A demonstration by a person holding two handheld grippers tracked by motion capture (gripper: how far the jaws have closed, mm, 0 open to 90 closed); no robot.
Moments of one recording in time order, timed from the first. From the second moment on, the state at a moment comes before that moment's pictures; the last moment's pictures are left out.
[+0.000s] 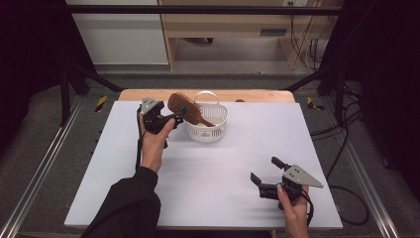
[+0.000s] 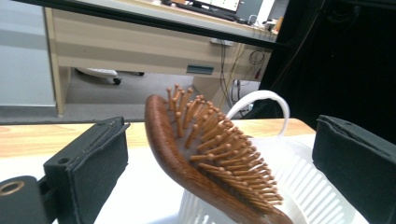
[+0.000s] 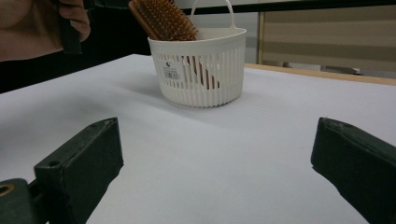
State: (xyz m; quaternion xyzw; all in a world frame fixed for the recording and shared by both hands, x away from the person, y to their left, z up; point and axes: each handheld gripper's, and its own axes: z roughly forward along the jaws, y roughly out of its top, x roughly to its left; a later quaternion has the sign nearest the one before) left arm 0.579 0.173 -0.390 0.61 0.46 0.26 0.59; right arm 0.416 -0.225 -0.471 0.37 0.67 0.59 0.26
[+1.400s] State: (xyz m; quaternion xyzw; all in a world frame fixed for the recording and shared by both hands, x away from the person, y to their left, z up) left arm 0.527 0.212 -0.343 0.60 0.42 0.29 0.62; right arm 0.415 -0.222 -0.472 0.37 0.68 0.58 0.26
